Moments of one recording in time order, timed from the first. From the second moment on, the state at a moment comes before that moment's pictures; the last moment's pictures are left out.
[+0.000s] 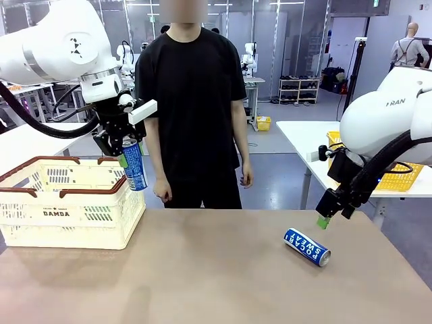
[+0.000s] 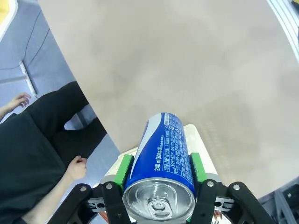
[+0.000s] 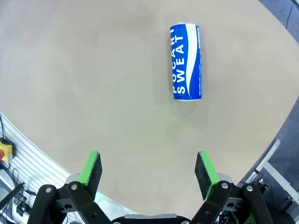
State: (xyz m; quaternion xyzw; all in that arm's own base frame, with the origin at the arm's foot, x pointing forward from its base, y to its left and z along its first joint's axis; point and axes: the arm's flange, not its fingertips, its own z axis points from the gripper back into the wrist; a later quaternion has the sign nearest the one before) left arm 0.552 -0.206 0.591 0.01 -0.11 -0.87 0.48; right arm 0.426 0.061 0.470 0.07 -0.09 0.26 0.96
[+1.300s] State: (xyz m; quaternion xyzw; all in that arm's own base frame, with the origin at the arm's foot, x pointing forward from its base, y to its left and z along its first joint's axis) left arm 0.646 -0.054 0.609 0.06 -0.11 -0.79 0.60; right arm 0.426 0.061 0.470 0.07 -0.09 0.26 0.96
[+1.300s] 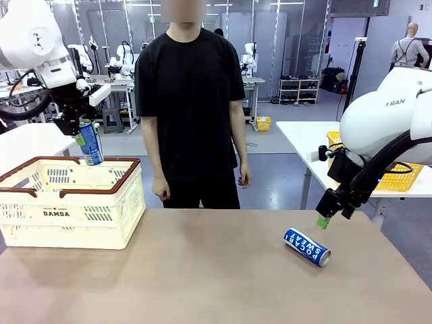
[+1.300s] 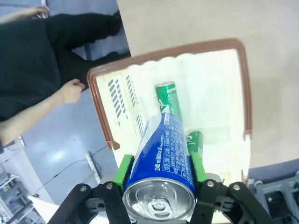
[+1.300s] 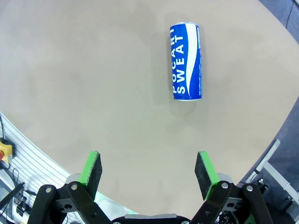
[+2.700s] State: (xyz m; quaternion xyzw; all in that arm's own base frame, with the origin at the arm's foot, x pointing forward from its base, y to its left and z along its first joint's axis) left arm 0.668 0.005 0.511 -0.01 -0.06 -0.78 0.62; right arm 0.426 0.061 0.470 0.07 -0.09 0.26 0.96
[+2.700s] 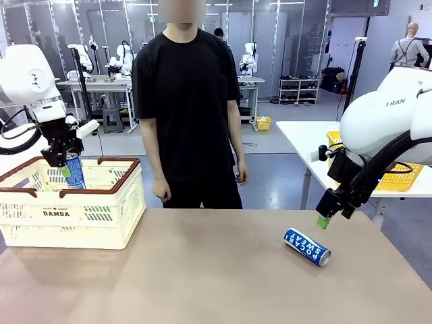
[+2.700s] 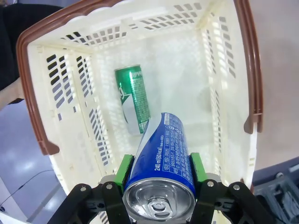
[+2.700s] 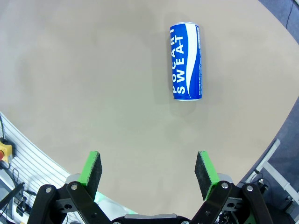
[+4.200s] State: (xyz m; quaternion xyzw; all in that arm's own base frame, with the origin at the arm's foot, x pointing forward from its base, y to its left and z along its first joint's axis) left arm 0.663 -0.023 0.455 -0.03 -0.03 -0.80 0.59; right arm 0.426 0.061 0.470 0.07 -0.09 0.26 0.96
